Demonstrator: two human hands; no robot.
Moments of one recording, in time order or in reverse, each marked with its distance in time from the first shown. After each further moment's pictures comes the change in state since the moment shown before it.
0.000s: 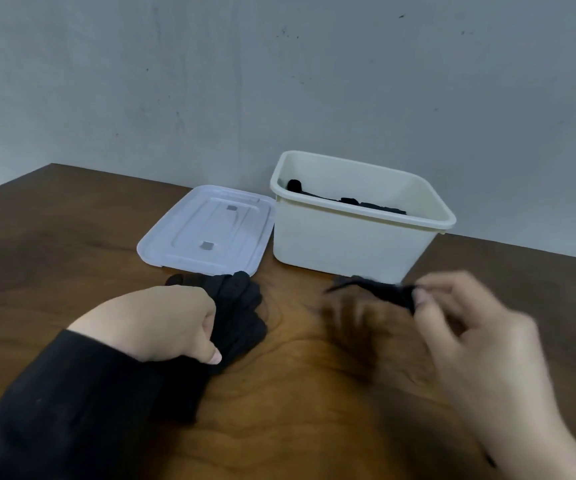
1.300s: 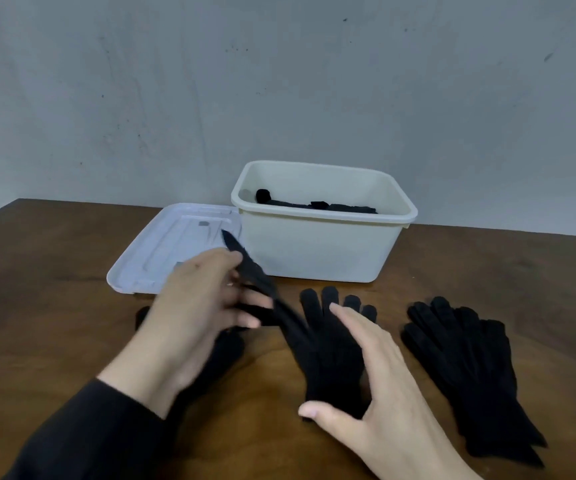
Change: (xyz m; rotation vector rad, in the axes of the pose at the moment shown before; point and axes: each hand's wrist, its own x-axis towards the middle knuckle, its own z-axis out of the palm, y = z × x) left_hand 0.004 0.072 0.005 -1.628 0.400 0.316; right_hand -0.038 0.032 0.040 0.076 -0.426 -0.042
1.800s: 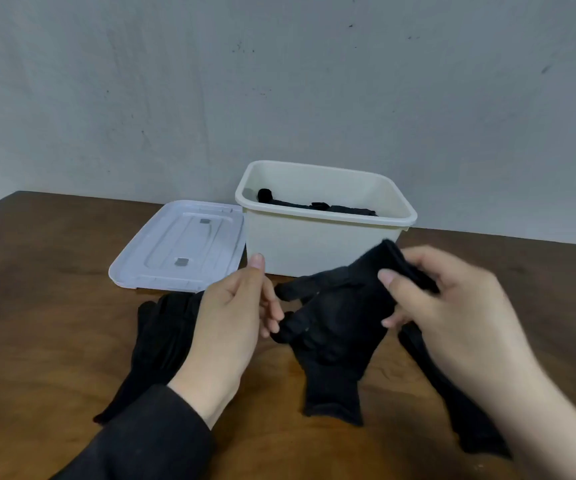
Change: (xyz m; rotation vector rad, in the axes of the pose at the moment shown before) left_hand -0.005 -0.035 0.019 0.146 0.080 0.169; right_hand 0.037 -0.038 -0.079 0.210 0.307 0.098
